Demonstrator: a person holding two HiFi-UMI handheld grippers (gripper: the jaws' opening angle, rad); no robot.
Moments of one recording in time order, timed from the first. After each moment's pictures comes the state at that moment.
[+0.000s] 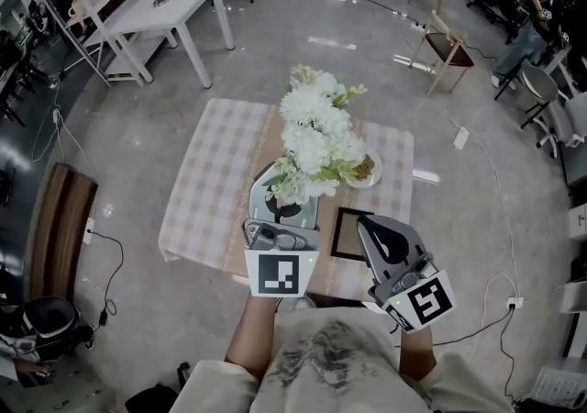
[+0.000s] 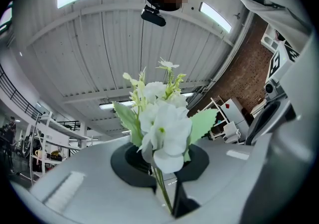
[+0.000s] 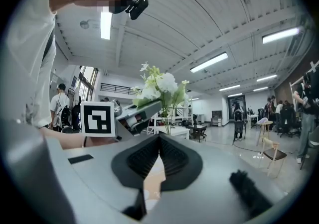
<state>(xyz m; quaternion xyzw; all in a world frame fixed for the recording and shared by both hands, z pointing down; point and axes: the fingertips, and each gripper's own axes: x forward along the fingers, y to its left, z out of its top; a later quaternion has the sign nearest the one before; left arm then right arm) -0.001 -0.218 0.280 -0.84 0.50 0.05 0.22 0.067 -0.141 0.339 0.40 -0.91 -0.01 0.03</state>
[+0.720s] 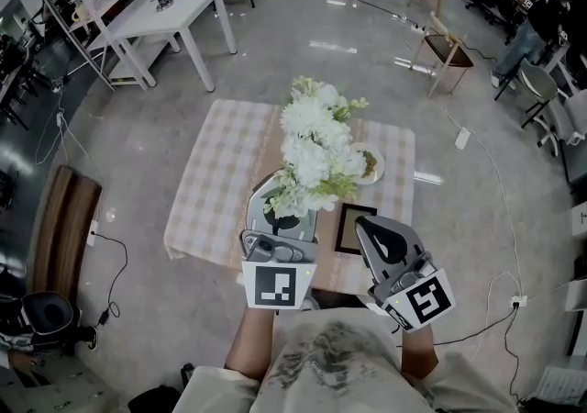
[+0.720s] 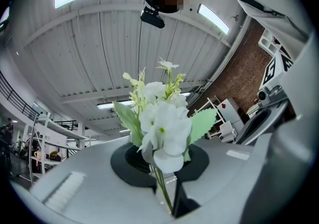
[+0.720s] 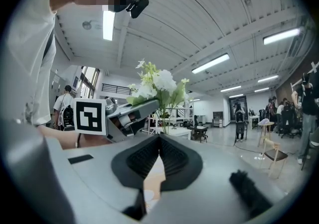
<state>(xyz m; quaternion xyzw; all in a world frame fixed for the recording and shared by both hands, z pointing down) -0.014 -0.181 0.273 -0.85 0.49 0.05 0.22 0.051 -0.120 0.335 0.40 -0.92 -0.01 0.03</state>
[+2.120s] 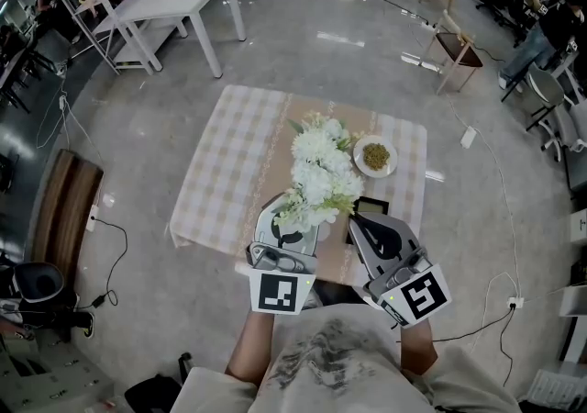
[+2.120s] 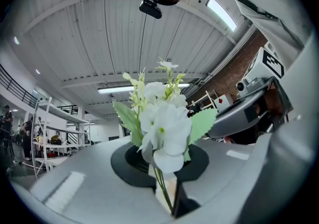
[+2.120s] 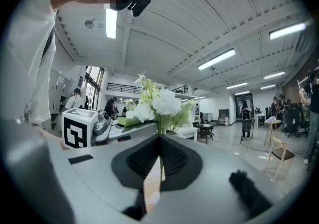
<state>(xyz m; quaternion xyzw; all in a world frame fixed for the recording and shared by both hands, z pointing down) -0.045 -0.159 0.339 -0.86 0.48 0.00 0.16 0.006 -0.119 0.345 0.37 -0.93 -0.01 0.04</state>
